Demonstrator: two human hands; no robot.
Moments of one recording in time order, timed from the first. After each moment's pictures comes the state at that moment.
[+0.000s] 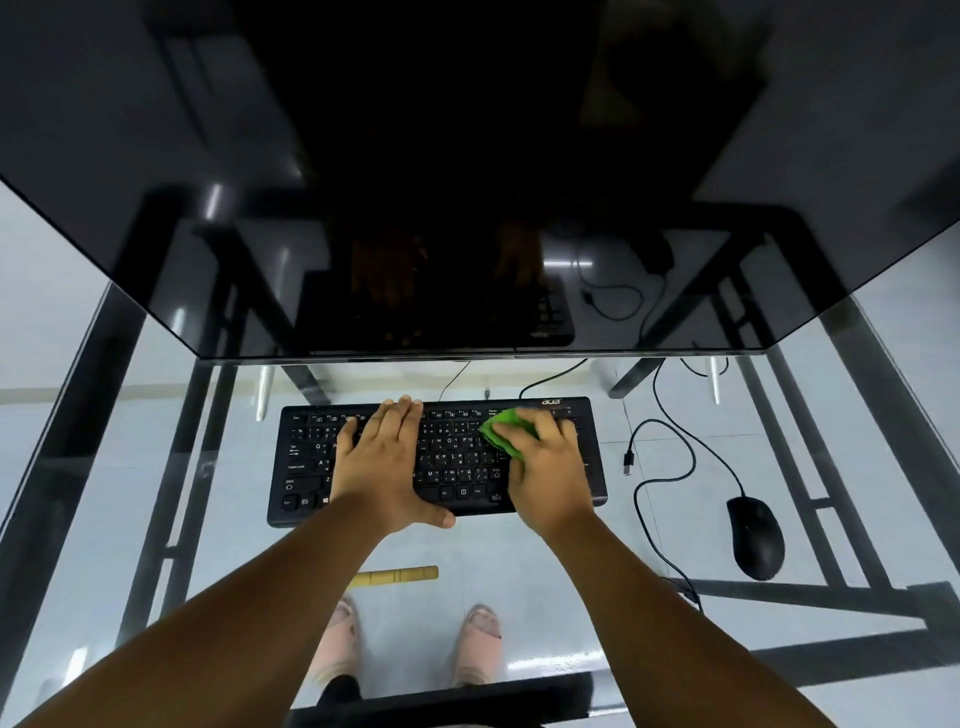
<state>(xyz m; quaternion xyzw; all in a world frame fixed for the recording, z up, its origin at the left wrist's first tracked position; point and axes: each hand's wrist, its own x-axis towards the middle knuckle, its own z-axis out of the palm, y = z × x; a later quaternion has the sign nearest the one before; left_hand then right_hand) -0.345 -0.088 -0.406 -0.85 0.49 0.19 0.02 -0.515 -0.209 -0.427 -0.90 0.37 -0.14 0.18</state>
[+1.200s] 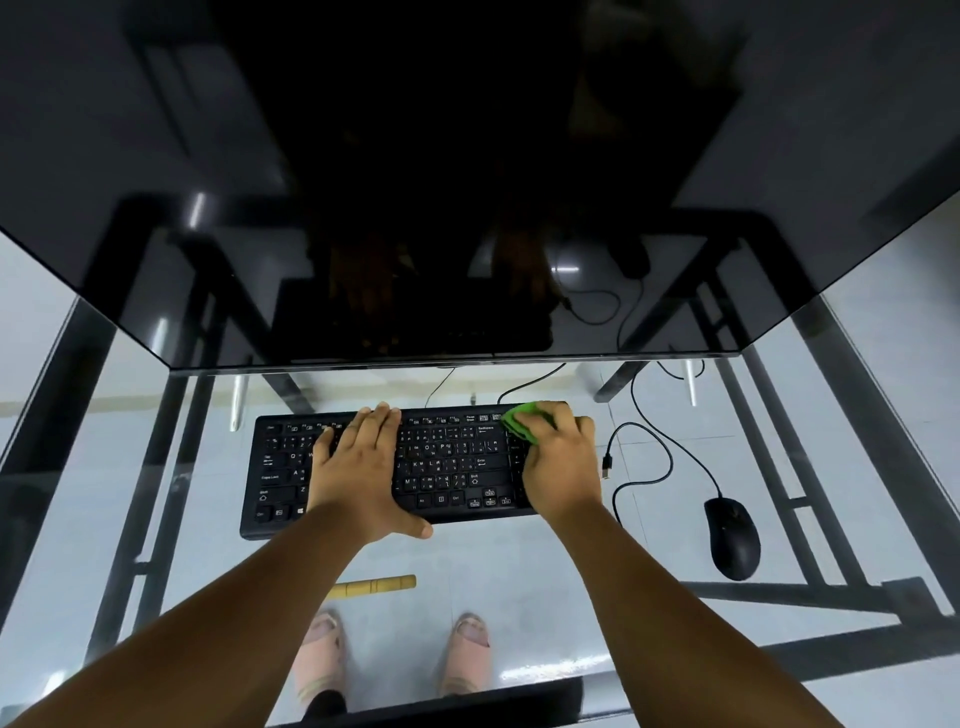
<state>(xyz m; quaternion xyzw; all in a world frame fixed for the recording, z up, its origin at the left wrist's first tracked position) -0.348 -0.090 -0.402 -0.86 0.48 0.20 0.03 -0.532 -0.239 -0.426 -0.87 0.45 -0.14 0.16</state>
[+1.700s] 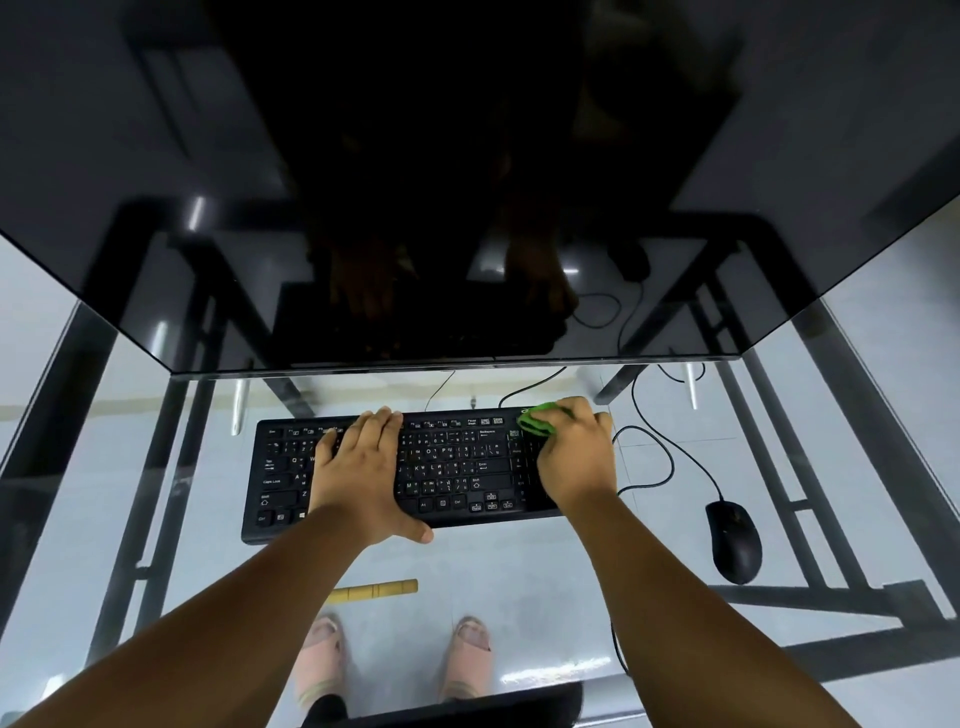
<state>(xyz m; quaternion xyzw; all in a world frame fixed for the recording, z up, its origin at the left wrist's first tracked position) -0.347 -0.093 -0.400 -0.86 0.48 0.19 0.04 -0.534 -0.261 -0.419 -0.85 0.49 -0.11 0.17</state>
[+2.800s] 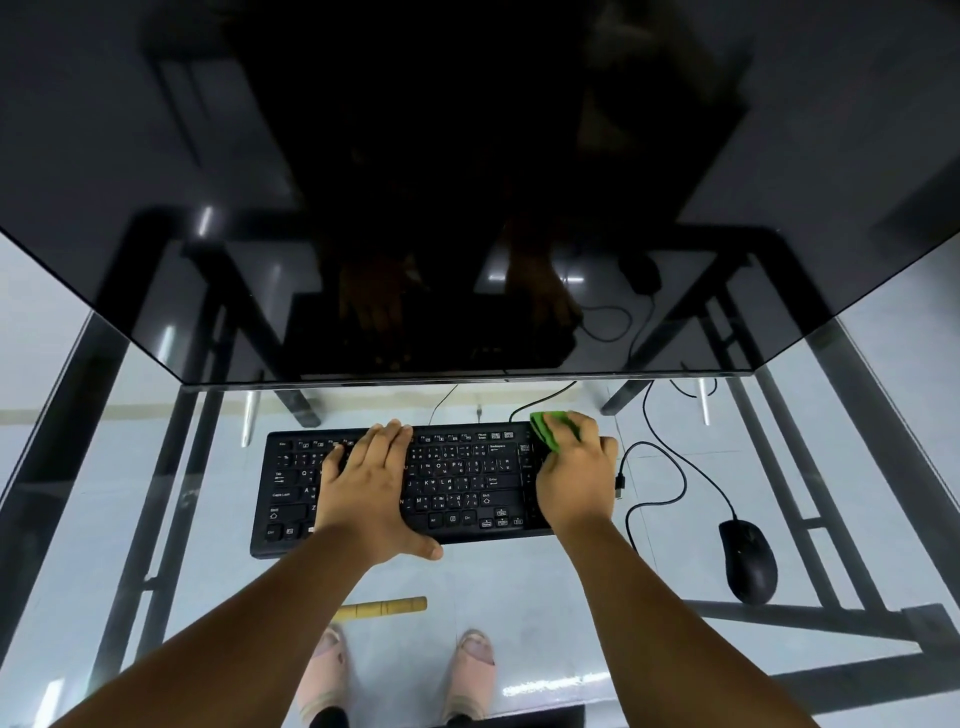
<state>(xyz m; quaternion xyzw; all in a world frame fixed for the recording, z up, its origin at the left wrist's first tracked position) -0.344 -0.087 -0.403 -0.85 0.48 0.20 0.01 -0.524 -0.246 -0.431 -0.82 0.53 -0.14 0.17</state>
